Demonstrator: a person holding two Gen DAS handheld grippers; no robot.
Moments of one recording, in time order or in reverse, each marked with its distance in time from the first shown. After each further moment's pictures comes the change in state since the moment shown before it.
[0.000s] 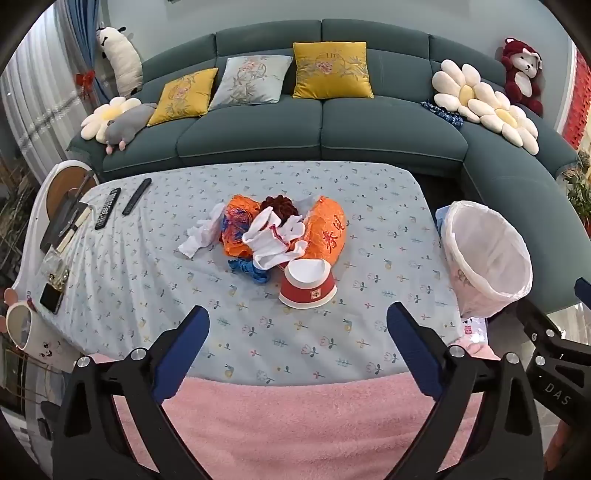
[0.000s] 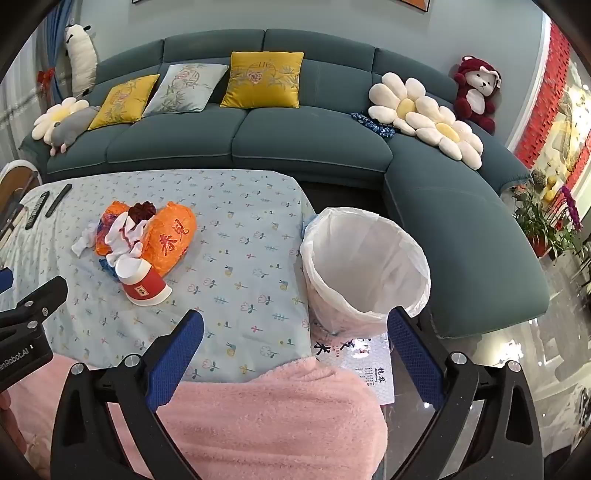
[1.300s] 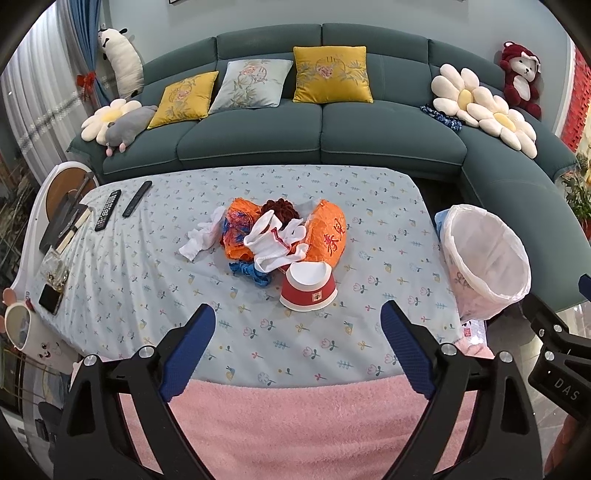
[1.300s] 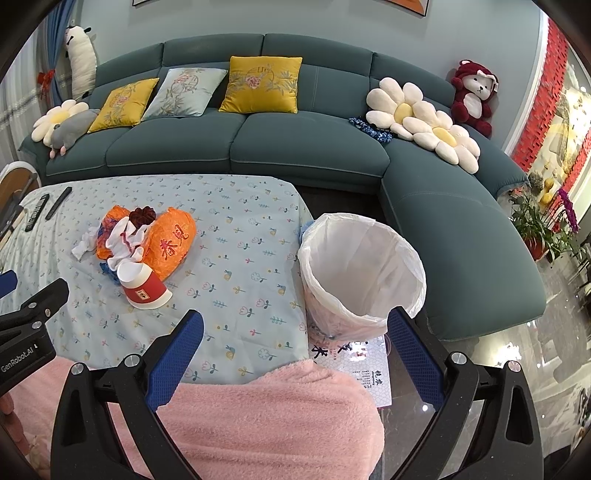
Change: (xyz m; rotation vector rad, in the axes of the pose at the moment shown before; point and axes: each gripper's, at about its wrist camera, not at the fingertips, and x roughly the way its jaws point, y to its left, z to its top) left arm -0.004 0.003 -0.001 -0.002 -0.025 -0.002; right arm -0.002 0.001 0.000 0.001 -0.007 0.000
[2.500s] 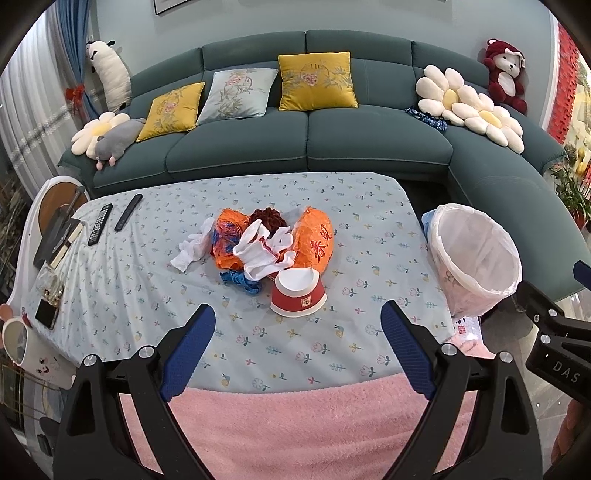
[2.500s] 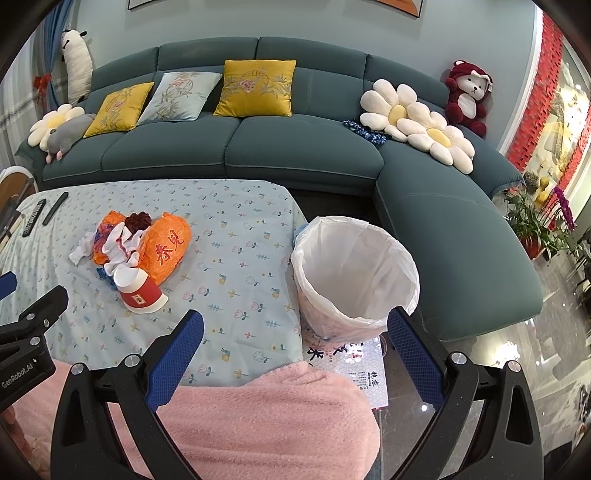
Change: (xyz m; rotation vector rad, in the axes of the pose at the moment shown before) left arm -0.008 -0.006 0.000 0.042 -0.029 -0.032; right arm -0.007 -0.006 0.003 0.009 -0.013 -0.010
